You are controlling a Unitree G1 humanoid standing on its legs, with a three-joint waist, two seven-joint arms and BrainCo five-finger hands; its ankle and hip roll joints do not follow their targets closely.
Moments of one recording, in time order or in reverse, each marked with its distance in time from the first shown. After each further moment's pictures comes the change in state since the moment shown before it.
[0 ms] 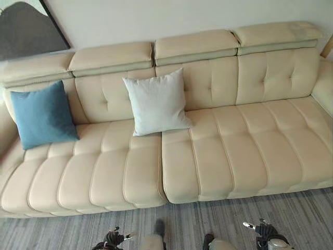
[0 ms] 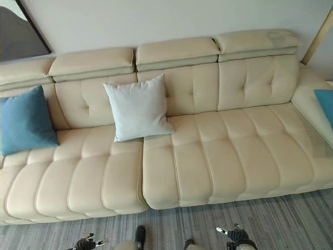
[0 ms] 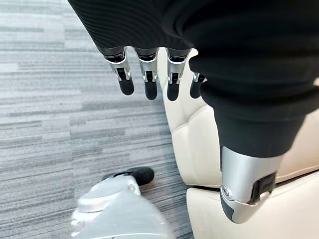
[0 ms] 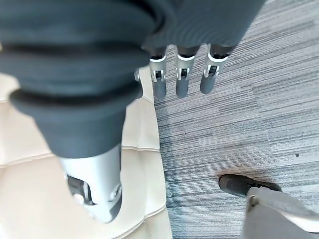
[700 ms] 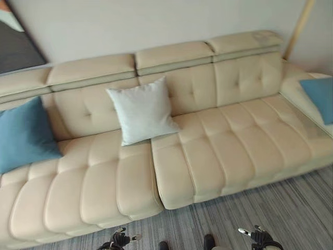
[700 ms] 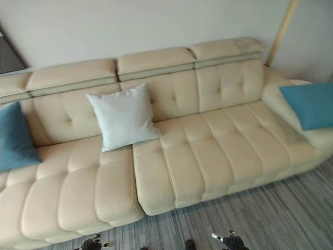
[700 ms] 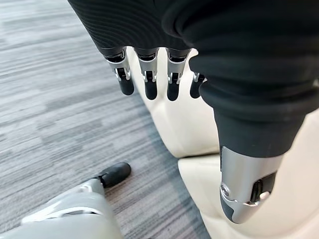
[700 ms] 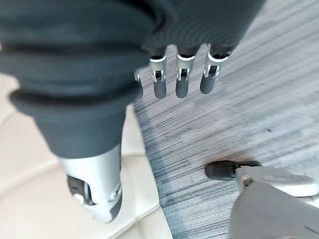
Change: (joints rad) left arm -0.039 -0.026 -0.077 -0.013 0.011 0.019 -0.002; right arm 0.034 0.062 -0.005 -0.011 0.017 0.009 -0.001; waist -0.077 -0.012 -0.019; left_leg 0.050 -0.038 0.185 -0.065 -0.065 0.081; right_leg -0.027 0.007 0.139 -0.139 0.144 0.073
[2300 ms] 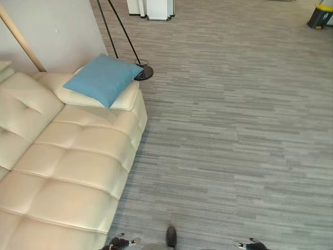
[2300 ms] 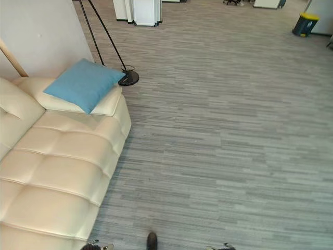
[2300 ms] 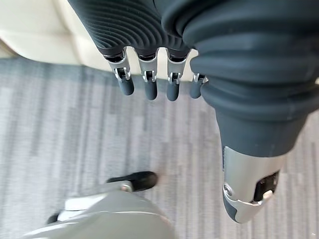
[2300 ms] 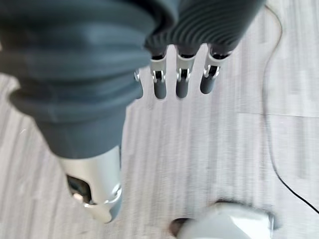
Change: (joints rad) left arm -0.027 -0.009 0.029 0.058 -0.010 0.008 -0.016; right arm -0.009 0.011 0.068 0.078 -0.040 0.003 0.036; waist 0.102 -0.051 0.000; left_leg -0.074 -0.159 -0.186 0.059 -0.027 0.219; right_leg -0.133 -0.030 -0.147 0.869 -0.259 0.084
